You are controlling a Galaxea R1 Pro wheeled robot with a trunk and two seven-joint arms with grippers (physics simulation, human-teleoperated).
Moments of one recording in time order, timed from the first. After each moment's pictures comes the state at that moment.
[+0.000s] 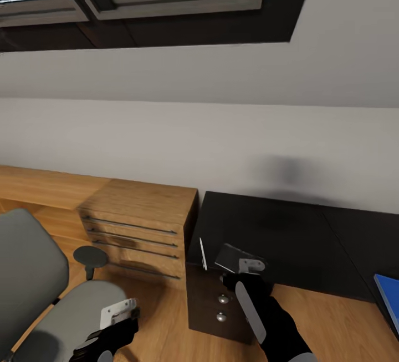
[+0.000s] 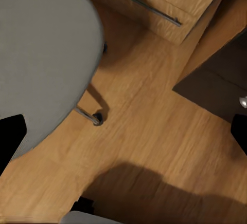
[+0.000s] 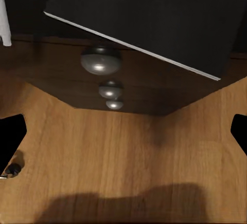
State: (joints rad) left arm 0.04 -0.07 -0.06 -1.58 0.37 0.72 0.51; right arm -0.42 0.16 0.20 -1.06 -0.32 0.71 -0.47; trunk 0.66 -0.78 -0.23
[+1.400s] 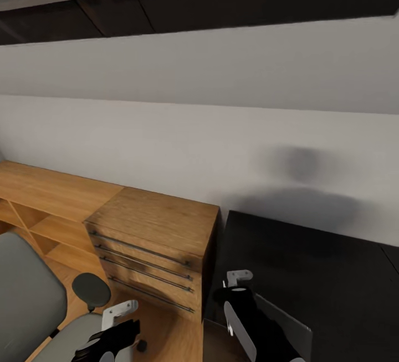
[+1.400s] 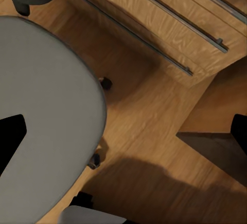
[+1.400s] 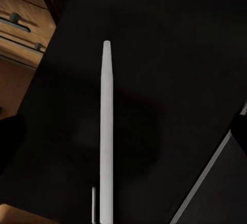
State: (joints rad) left arm 0.04 -0.08 -0.06 -1.57 0.38 0.72 0.51; right arm -0.42 0.15 0.38 -0.91 -0.31 0.60 -0.46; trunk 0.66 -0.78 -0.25
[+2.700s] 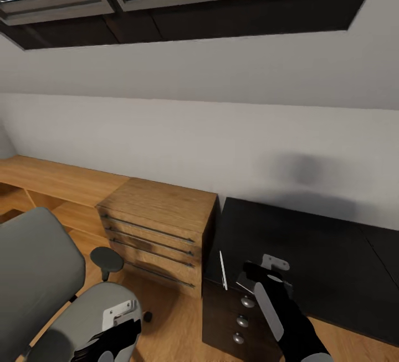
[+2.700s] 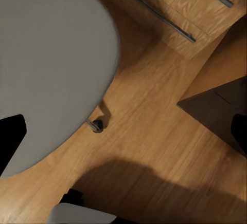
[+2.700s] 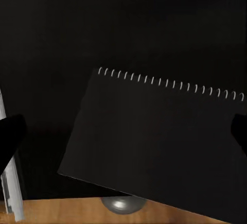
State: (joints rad) left arm 0.04 -0.07 -0.06 -1.57 0.42 0.72 0.51; right arm -0.42 0.09 0.09 -1.01 -0.36 0.38 -0.47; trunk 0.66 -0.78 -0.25
